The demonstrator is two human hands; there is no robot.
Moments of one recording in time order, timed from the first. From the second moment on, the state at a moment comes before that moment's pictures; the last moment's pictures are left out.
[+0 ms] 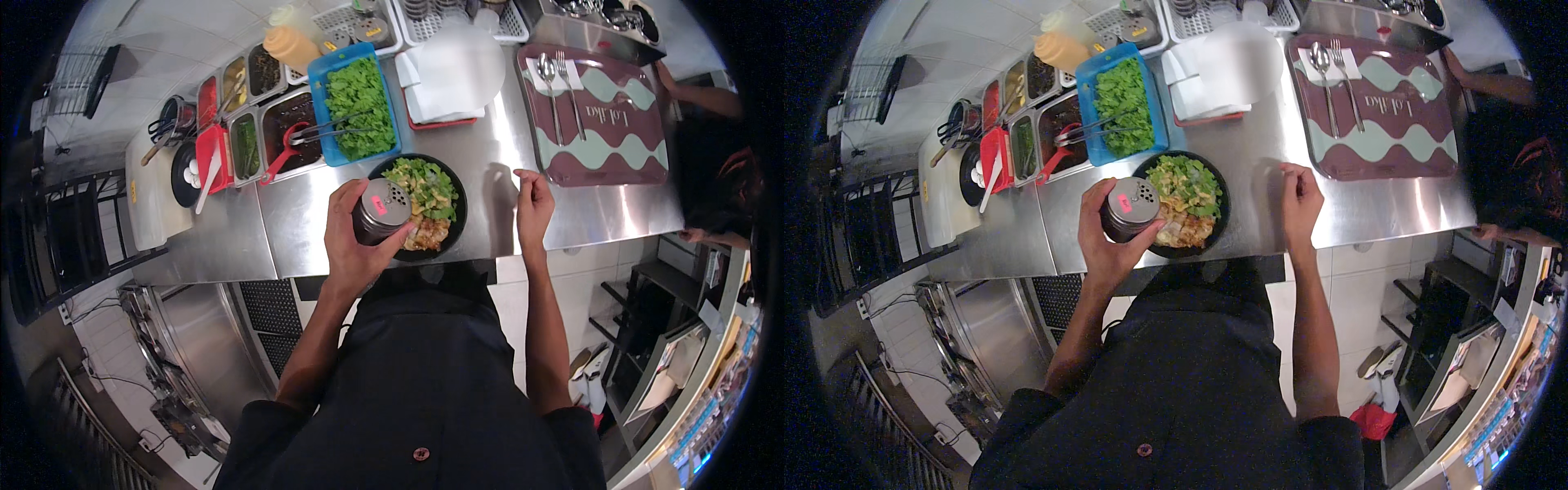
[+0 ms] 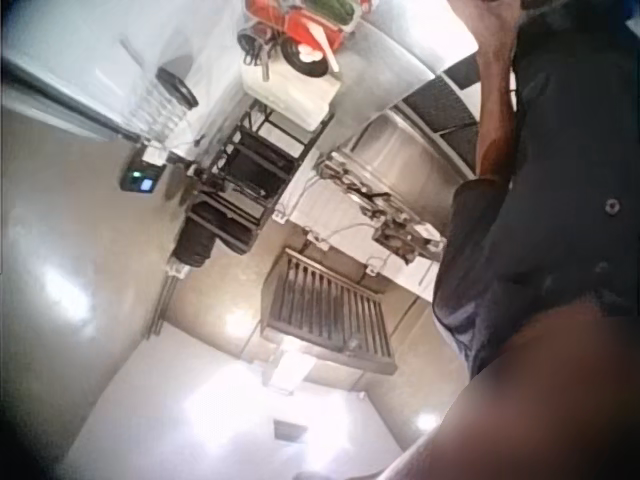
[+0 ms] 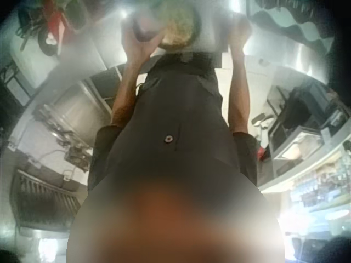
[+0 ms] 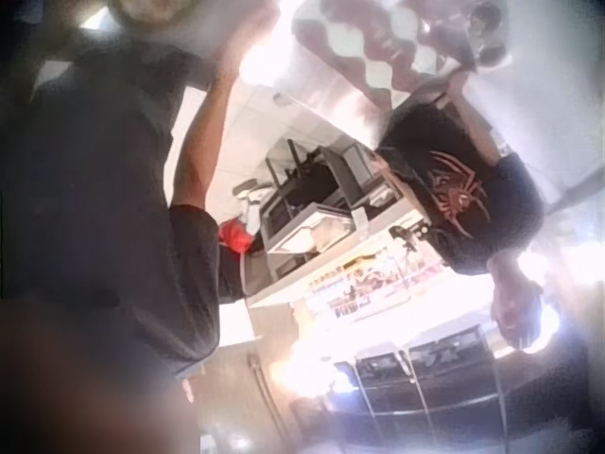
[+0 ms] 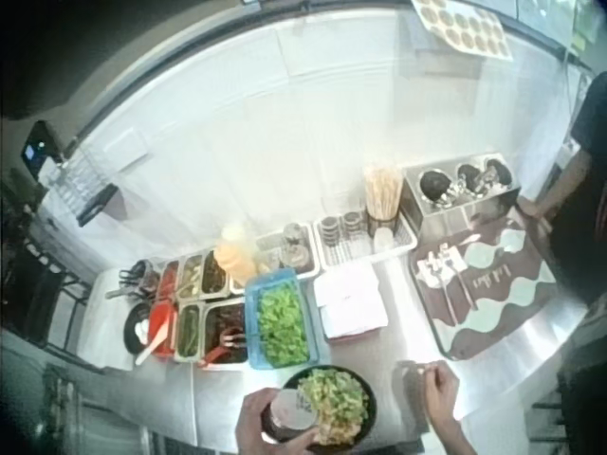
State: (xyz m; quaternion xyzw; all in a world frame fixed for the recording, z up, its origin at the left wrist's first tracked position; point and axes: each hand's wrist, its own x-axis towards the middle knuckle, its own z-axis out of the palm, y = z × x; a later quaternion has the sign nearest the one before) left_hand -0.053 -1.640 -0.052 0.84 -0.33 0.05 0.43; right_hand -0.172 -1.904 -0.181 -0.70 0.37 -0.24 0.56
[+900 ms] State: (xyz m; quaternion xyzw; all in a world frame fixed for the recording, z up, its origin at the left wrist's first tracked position) left_hand -0.035 -1.657 -0.111 0.85 -0.39 0.13 0.32; right_hand -0.182 -1.917 -0.231 -0.86 0.35 -0.24 0.29
